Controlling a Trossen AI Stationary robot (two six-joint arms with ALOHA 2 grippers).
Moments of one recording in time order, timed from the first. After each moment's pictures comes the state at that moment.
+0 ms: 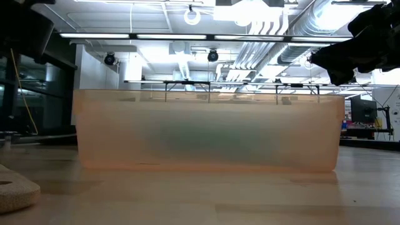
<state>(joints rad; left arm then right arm) -0.79 1.90 1.29 -0.97 -0.15 -1.55 -0.03 0.04 0.02 0.01 -0.03 0.13</state>
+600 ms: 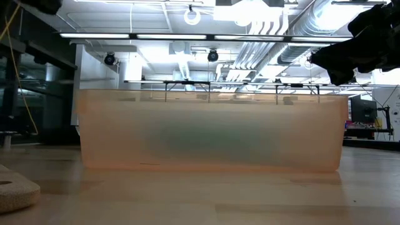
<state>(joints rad) -0.79 1.78 1.32 -1.11 -0.31 -1.61 -0.03 0.04 0.02 0.01 -0.03 0.13</state>
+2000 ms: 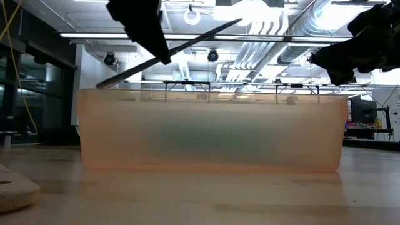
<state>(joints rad) -0.38 1.65 1.32 -0.68 -0.34 -0.42 -0.03 0.04 0.02 0.01 -0.03 0.13</state>
